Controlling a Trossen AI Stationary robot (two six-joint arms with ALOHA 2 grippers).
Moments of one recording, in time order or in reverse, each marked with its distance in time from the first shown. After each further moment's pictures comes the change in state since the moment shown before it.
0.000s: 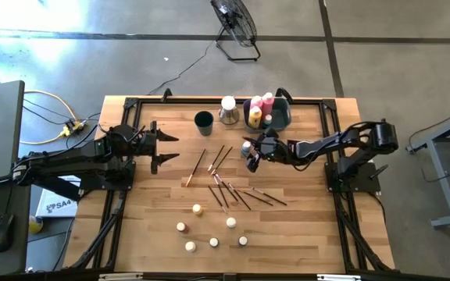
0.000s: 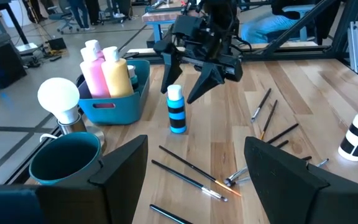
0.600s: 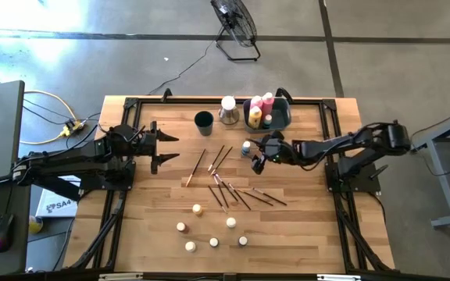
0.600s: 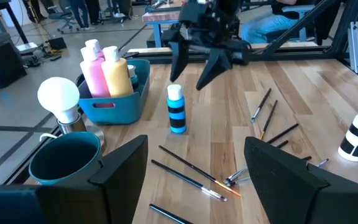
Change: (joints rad) left arm 0.000 0.000 -0.001 0.000 0.001 -0.003; right arm 0.041 -0.123 0.000 -0.193 -0.004 0.081
